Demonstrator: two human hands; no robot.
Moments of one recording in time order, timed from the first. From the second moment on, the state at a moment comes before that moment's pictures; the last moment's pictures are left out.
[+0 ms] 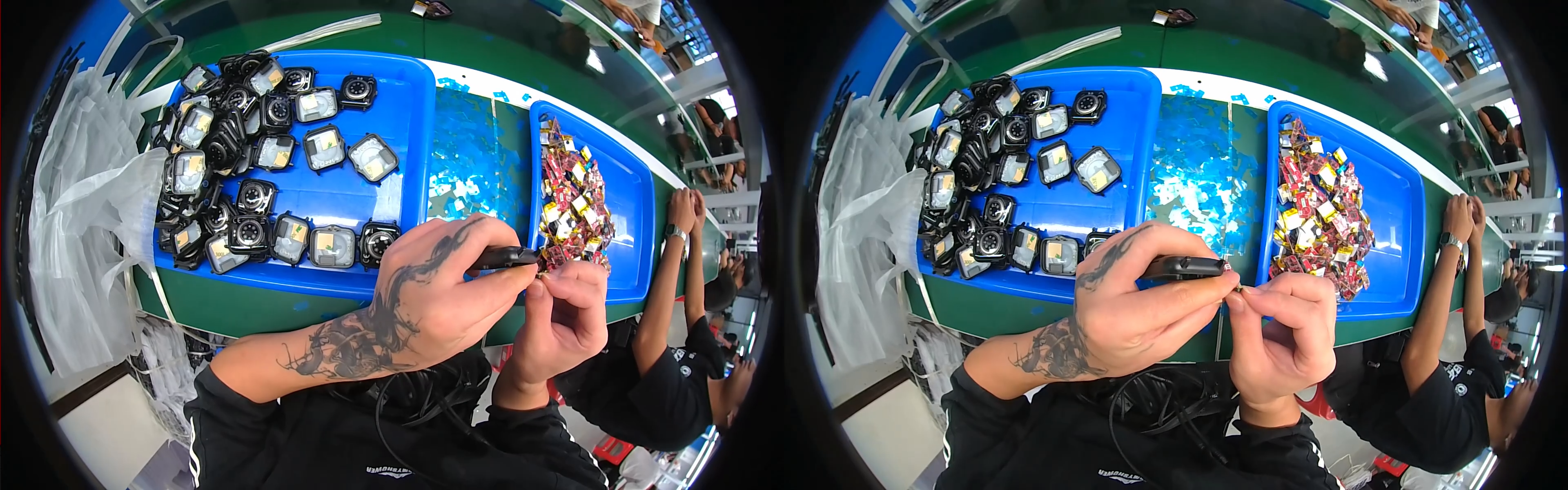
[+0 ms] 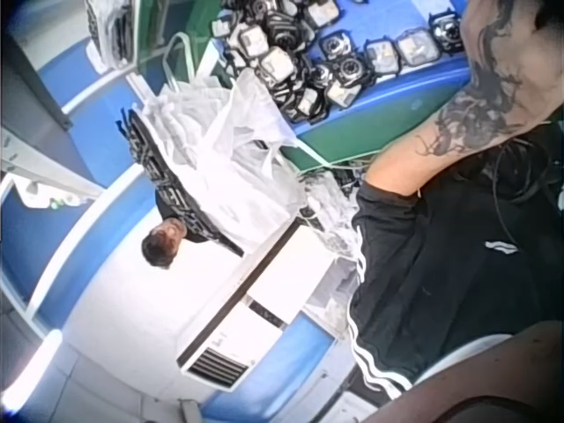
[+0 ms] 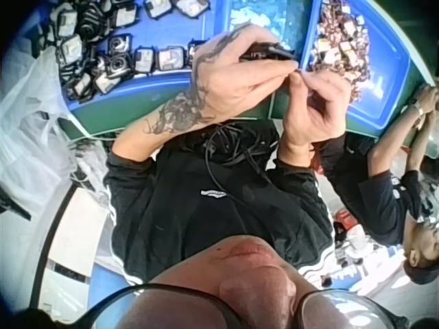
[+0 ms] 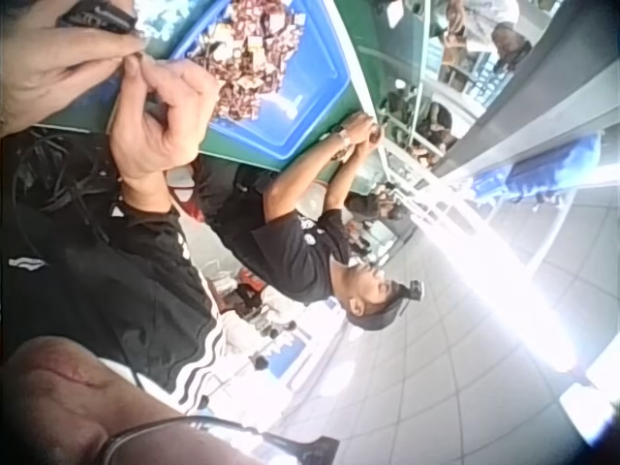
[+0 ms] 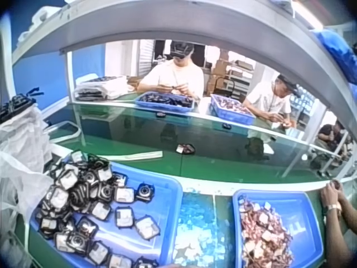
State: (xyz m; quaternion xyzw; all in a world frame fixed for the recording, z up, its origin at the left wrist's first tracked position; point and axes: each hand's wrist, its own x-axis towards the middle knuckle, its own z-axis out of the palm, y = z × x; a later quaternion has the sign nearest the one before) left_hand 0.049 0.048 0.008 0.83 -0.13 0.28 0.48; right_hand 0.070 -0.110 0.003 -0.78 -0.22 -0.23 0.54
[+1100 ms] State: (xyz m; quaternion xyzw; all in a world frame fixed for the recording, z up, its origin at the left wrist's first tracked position) left_hand 0.050 0.050 0.012 0.83 -0.15 0.22 0.49; right_hand 0.075 -0.126 0.011 -0.61 -0.15 0.09 0.77
